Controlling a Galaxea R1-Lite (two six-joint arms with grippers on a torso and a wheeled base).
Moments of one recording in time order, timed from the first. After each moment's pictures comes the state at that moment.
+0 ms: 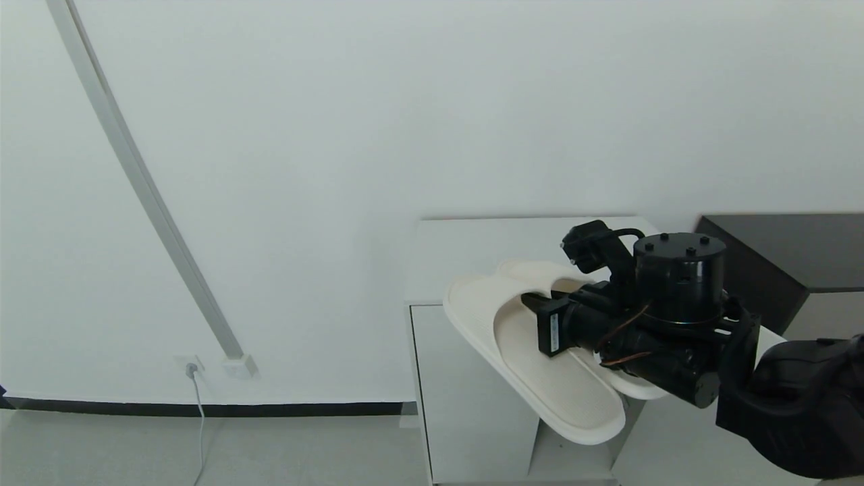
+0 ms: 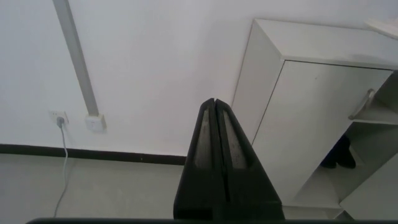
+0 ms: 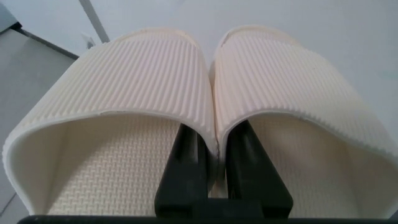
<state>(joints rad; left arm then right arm) 0.00 0.00 0.00 0.00 0.07 -0.09 0.72 1.77 -0.82 -0.75 -0.15 0.07</state>
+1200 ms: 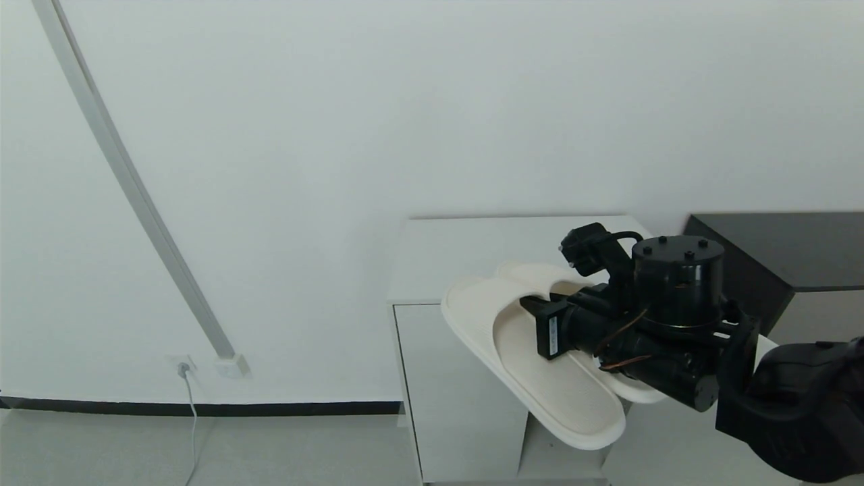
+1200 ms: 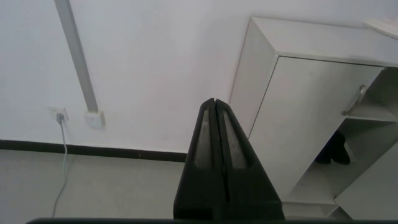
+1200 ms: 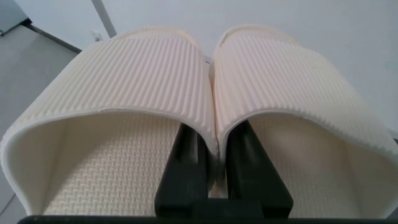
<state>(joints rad) 0.00 0.00 0.00 0.00 0.07 -0.09 0.72 1.77 -0.81 -0.76 -0.15 0.08</state>
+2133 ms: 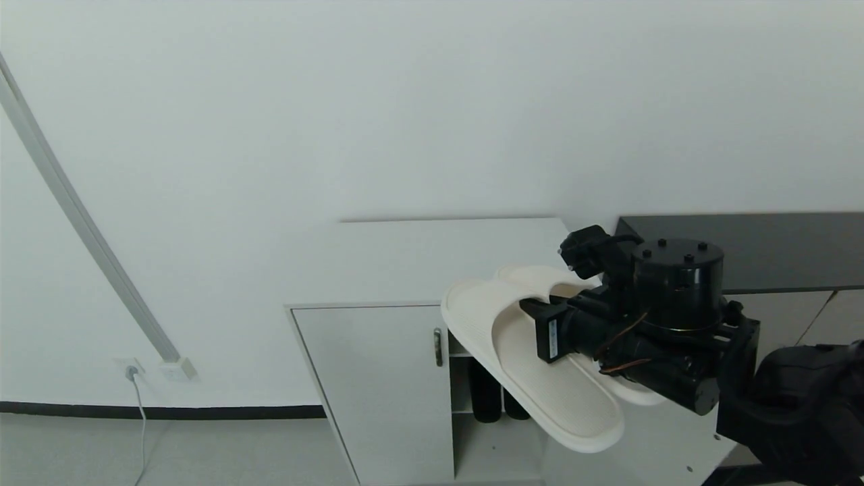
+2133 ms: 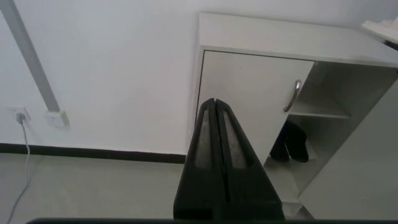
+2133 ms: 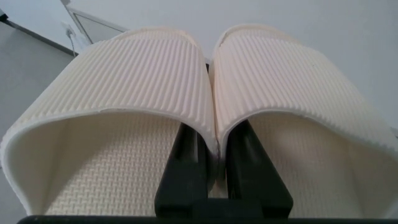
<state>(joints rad) 0.00 0.00 0.00 0.00 0.07 -0.09 0.73 1.78 -0.81 -0.76 -0.15 0.07</state>
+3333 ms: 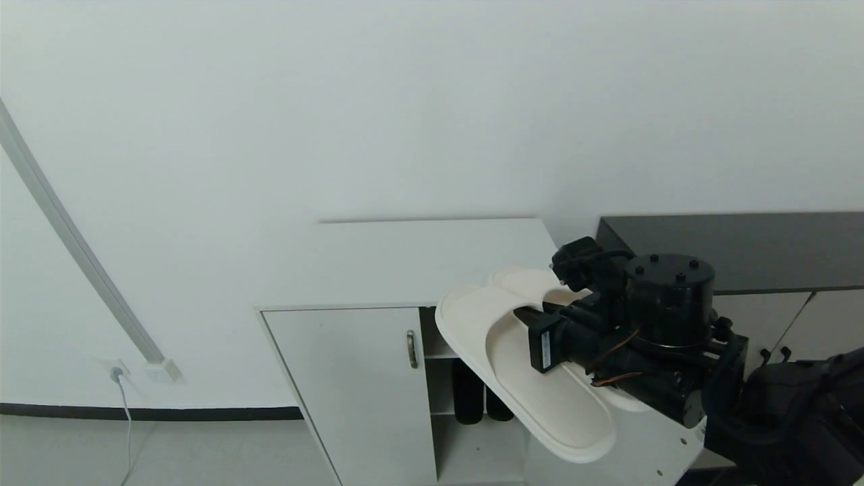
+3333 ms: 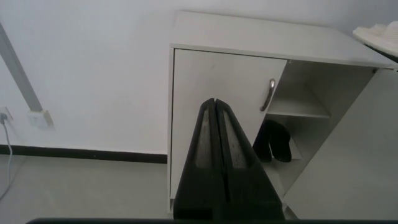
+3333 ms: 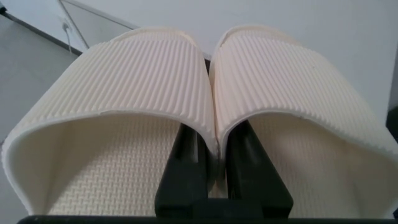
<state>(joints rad) 0.00 0.00 0.00 0.00 0.07 -0.10 0.75 1.81 -0.76 -0.87 -0.16 0.04</state>
